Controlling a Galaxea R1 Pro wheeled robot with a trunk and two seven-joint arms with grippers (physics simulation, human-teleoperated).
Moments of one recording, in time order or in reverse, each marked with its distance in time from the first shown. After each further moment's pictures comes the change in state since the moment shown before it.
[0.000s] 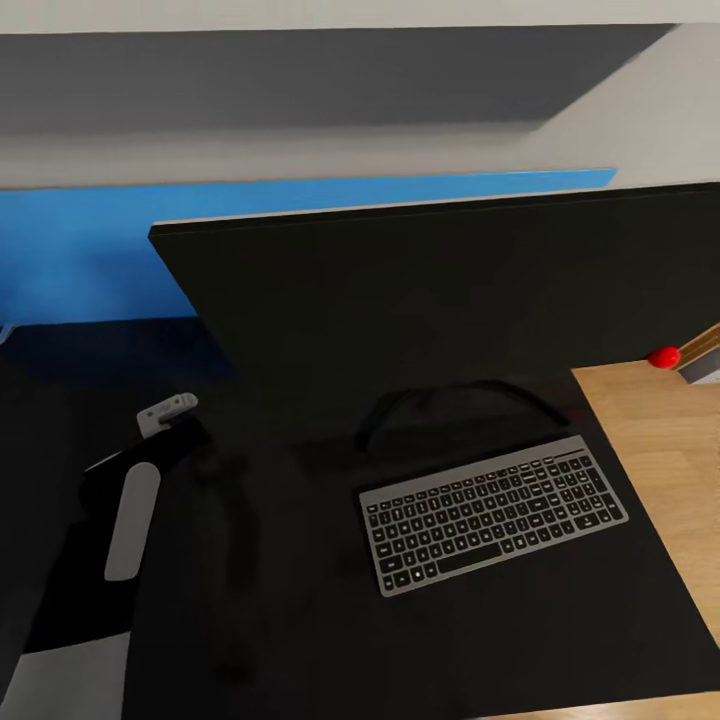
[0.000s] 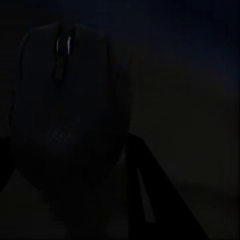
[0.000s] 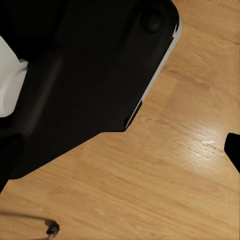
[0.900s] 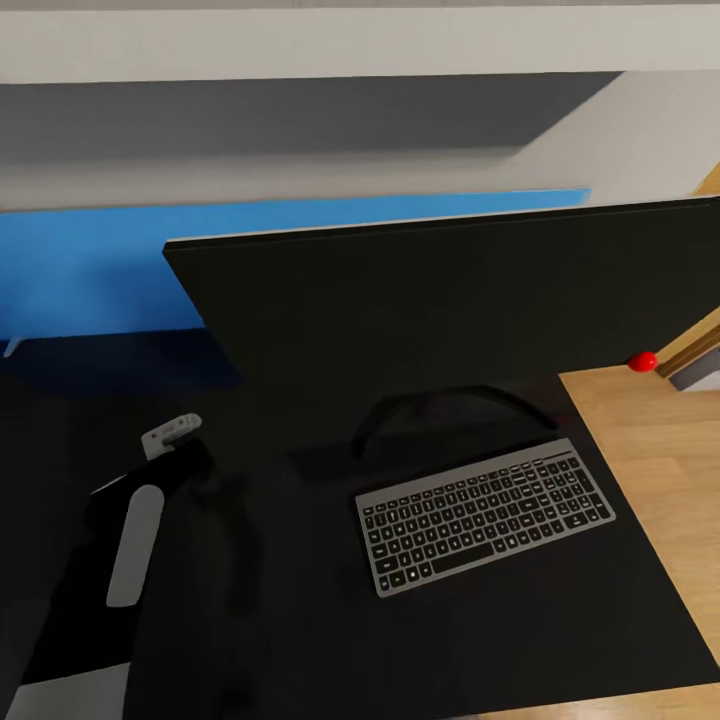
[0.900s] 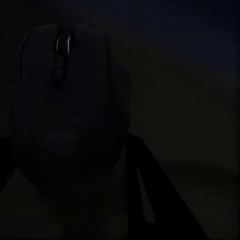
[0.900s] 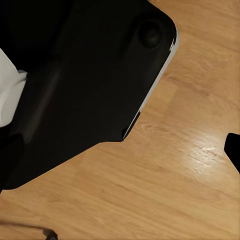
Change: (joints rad) left arm 0.075 -0.019 0.007 0.000 0.003 -0.028 -0.006; right arm 0.000 -0.002 0.001 0.003 0.006 0.000 0.012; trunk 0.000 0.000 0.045
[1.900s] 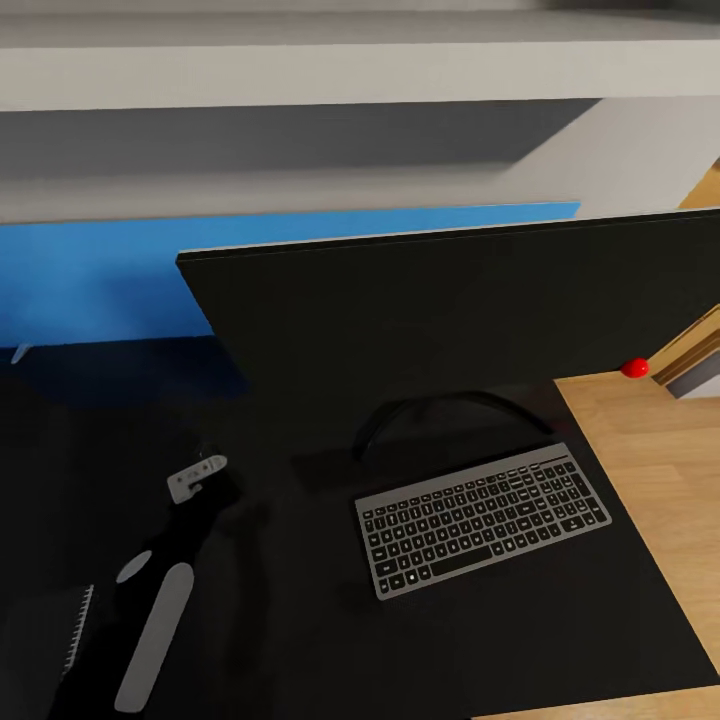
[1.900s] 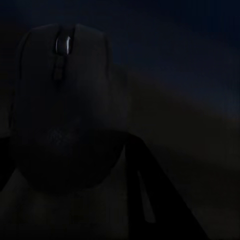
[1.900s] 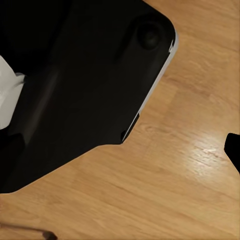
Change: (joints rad) left arm 0.233 0.007 -0.171 0.000 -0.009 -0.430 -0.153; right arm -0.012 -0.018 0.000 0.037 0.009 0.016 -0.004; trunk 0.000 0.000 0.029
